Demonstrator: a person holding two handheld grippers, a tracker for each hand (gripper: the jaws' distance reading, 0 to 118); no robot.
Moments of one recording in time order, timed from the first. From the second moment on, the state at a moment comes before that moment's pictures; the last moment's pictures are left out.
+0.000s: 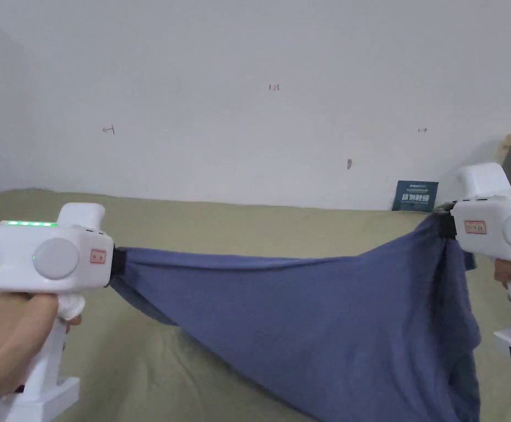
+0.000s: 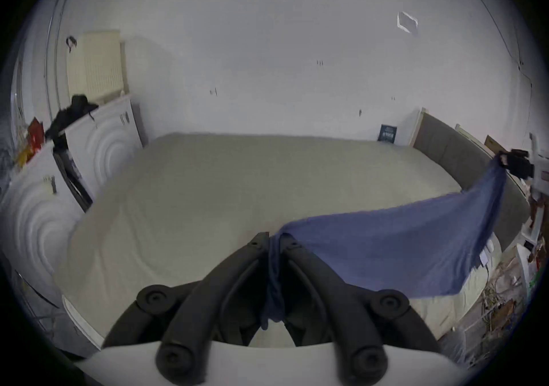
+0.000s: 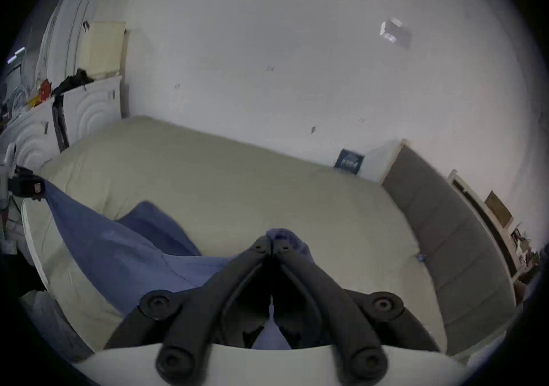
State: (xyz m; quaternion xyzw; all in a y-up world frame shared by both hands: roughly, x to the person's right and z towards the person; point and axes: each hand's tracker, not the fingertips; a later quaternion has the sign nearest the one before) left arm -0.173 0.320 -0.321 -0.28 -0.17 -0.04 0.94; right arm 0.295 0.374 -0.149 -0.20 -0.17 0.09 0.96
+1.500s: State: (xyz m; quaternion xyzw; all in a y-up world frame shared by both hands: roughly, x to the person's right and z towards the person) left arm -0.046 0.512 -0.553 -0.15 -0.06 -0.07 0.98; right arm 0.379 0.543 -0.387 -0.07 -0.25 0.06 0.96
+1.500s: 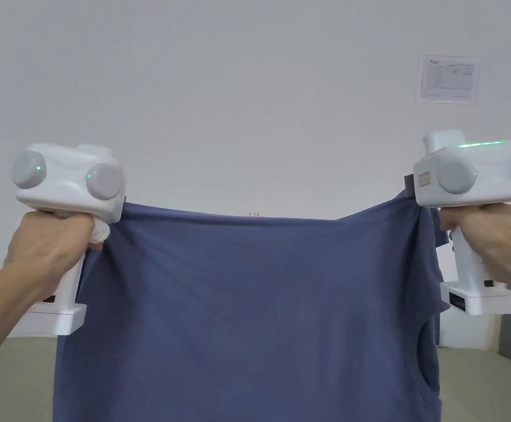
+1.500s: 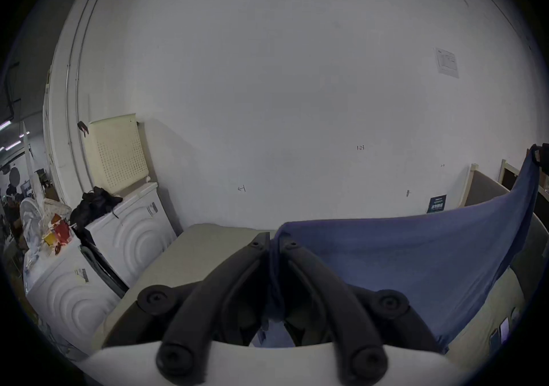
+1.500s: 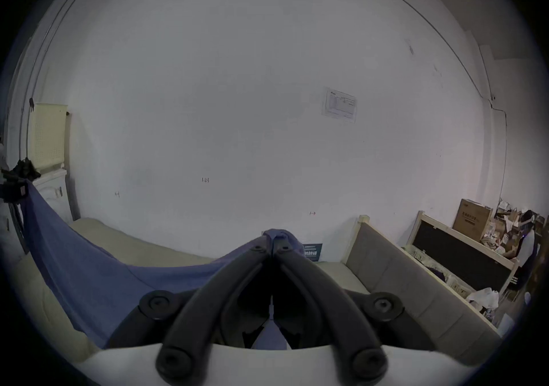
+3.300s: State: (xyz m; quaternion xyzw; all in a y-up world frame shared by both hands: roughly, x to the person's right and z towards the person) left arm -0.226 0.140 -0.203 -0.36 -0.14 -0.06 0.92; right arm 0.255 0.129 0.012 -0.30 -0.18 -0.05 0.94
